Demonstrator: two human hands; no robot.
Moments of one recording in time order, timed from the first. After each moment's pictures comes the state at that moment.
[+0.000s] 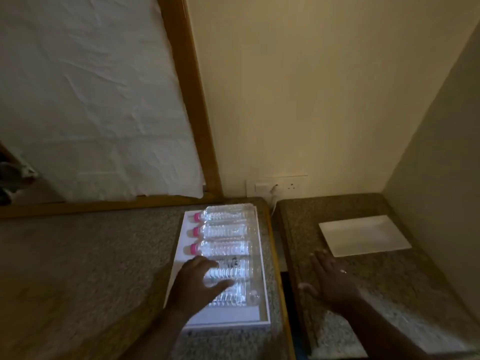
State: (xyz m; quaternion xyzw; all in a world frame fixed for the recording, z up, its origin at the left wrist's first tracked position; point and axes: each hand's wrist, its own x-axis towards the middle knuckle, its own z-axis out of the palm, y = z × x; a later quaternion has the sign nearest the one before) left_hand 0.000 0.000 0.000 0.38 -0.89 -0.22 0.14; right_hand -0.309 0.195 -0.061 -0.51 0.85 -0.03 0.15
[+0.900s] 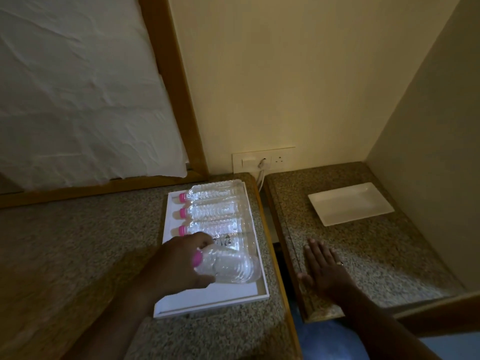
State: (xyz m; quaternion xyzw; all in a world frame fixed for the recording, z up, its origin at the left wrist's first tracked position) left_hand 0.007 -0.023 0.055 0.27 -0.92 -0.27 0.01; right_hand -0.284 0.223 -0.101 -0.51 0.85 0.01 0.13
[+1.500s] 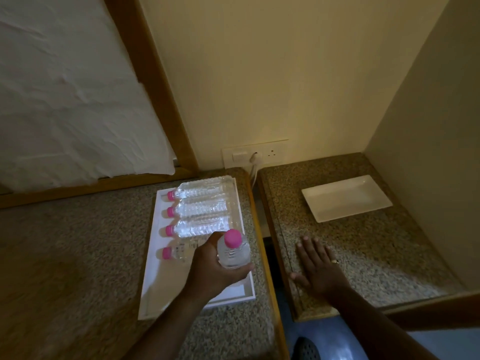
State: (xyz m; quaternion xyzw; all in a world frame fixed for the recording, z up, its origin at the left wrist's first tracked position) left_hand -0.068 0.046 0.006 0.32 -0.81 -0.44 0.21; right_hand -0.299 0.231 -0.118 -0.53 0.84 -0.02 0.14
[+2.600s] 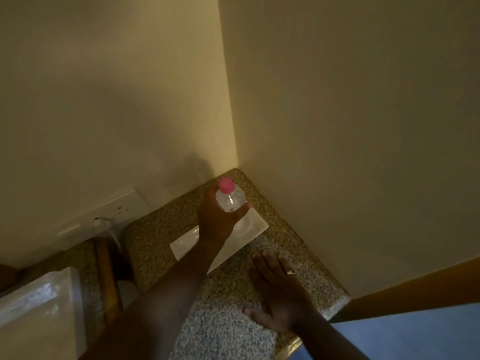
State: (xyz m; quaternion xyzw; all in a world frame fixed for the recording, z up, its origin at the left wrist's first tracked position) left_hand -0.502 0.124 -0.036 0.27 -0.80 -0.47 0.26; right_hand -0.461 0.337 -0.132 -0.50 0.86 -0.10 0.09
